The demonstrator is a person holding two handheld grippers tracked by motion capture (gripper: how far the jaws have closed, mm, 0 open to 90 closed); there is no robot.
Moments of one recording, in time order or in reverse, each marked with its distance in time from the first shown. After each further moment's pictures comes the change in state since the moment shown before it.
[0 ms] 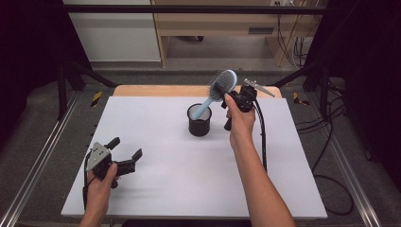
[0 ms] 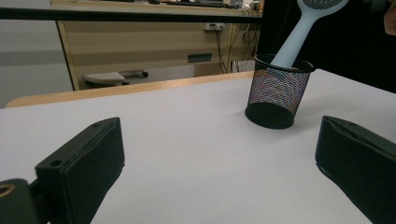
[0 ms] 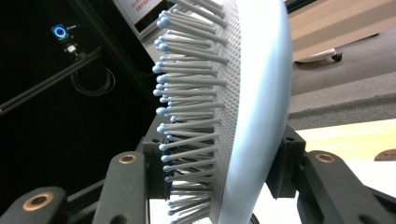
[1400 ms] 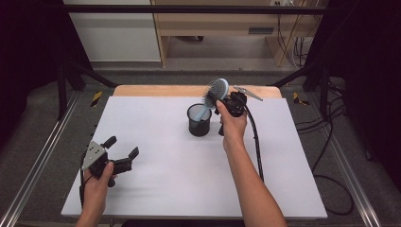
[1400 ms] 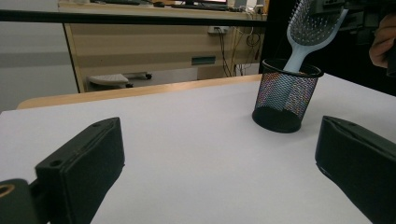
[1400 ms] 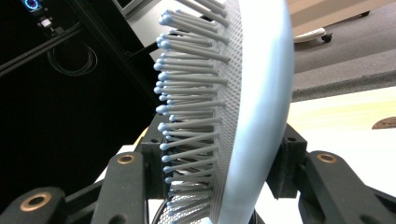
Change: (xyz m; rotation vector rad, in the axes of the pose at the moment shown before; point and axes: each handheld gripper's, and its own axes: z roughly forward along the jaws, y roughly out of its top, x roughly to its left) left arm 0.009 0.002 -0.003 -0.010 0.013 -0.006; right arm -0.007 -0.031 0.022 0.078 -0.053 -0.016
